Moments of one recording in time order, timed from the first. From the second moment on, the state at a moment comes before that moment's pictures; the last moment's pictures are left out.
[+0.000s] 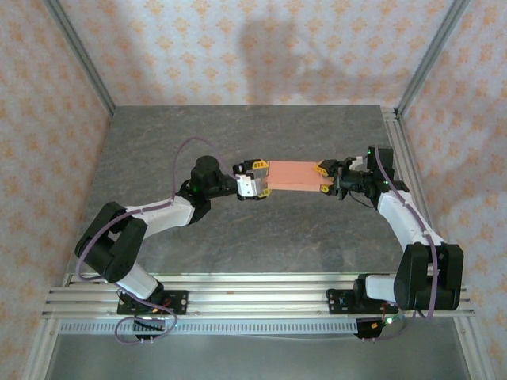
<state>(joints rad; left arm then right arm) -0.51 1.56 0.77 0.64 0.68 0.78 -0.03 1.28 0.83 -0.30 -1.00 1.27</state>
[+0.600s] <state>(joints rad) -0.52 1.55 0.80 0.56 0.73 0.83 -0.03 1.28 0.83 -0.33 -1.01 1.25</state>
